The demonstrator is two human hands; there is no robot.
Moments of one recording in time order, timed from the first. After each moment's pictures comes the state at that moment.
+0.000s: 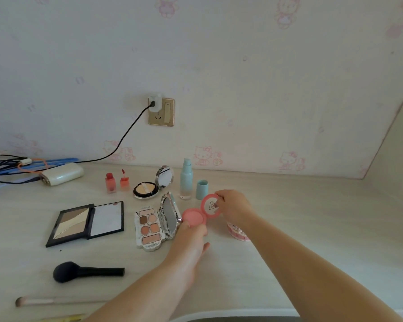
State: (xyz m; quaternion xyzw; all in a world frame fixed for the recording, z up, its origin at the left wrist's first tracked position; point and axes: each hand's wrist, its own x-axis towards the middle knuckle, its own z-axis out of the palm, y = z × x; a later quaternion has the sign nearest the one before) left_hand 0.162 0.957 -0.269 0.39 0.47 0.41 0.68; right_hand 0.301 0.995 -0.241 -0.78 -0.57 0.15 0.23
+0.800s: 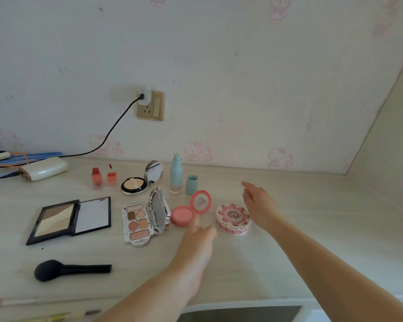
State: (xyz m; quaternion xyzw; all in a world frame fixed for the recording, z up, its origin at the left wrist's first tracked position) left_hand 0.178 0.938 -0.281 0.50 0.42 0.34 0.68; right_hand 0.371 0.954 -0.259 -0.79 -0.53 0.07 0.30
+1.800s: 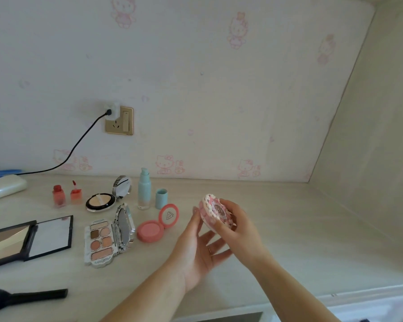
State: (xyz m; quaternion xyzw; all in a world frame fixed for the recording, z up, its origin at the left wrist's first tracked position) left_hand 0.231 0.930 -0.259 0.32 0.19 0.27 0.89; right_hand 0.345 0.878 -0.249 -0.65 -0.51 0.17 0.54
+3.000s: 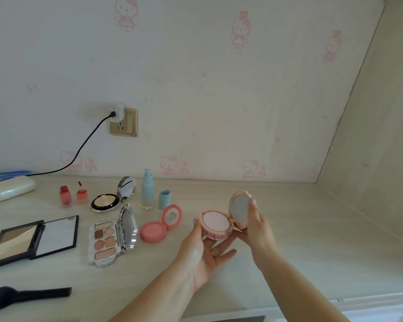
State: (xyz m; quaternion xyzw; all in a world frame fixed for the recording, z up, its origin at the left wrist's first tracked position) left_hand 0.248 0.936 -0.268 0.24 0.27 0.29 0.89; right_hand 0.371 0.887 -0.249 -0.64 -0.29 0.29 0.66
